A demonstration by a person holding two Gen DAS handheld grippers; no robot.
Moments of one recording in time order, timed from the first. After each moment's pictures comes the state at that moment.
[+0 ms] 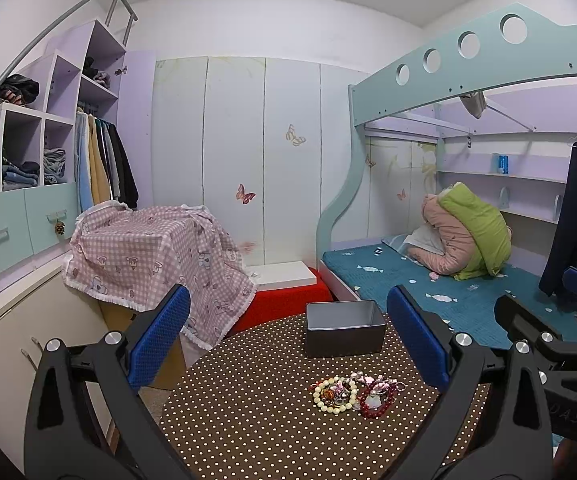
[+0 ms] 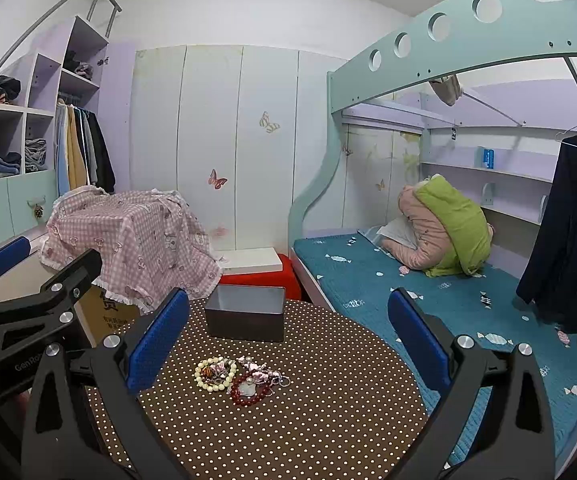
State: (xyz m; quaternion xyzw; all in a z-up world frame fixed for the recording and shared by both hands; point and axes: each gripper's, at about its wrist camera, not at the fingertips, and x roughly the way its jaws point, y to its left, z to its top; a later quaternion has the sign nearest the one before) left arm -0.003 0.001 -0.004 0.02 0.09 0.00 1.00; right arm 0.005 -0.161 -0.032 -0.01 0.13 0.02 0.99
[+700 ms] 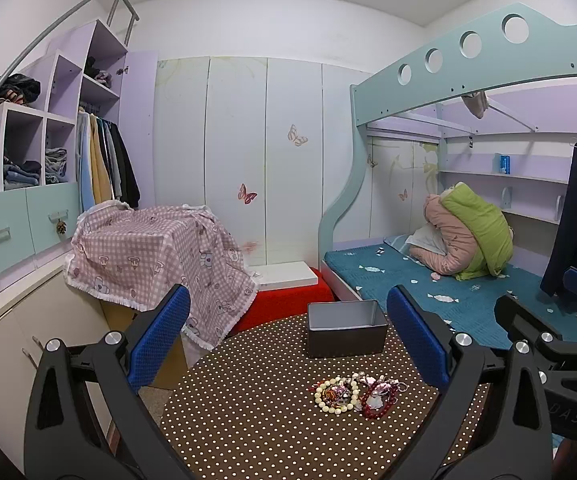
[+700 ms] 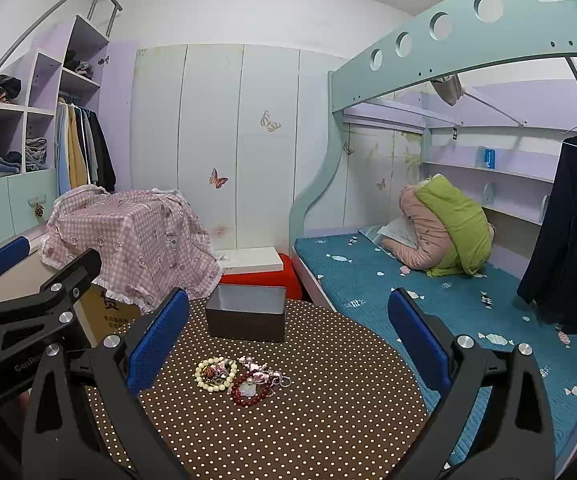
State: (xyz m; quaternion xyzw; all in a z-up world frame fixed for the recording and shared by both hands) left arm -0.003 0.003 -0.003 0.02 0.09 0.00 1.00; right arm 0.006 -0.164 -0.036 0.00 0.13 0.02 0.99
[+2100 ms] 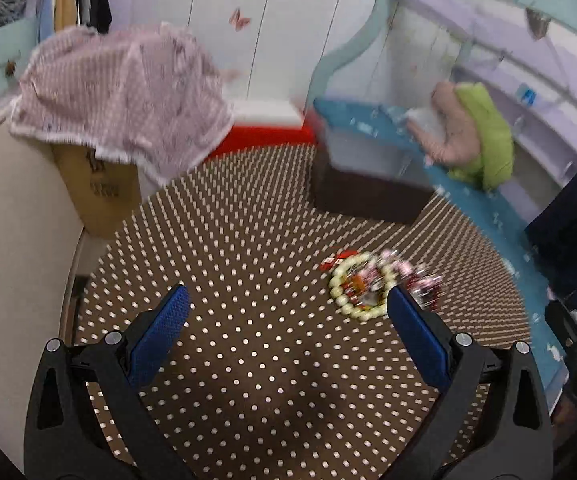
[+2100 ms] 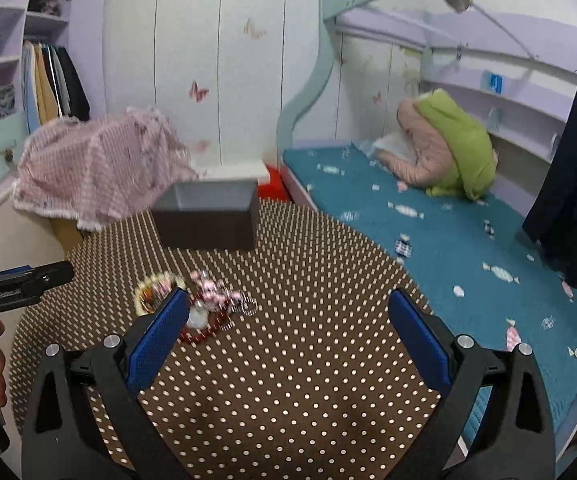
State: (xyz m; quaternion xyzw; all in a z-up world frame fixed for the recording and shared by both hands) left arm 0.153 0.050 -0.151 -0.07 0.40 -0.04 0.91; right arm 0.088 -0.191 -0.131 -0.01 0.30 0.01 0.96
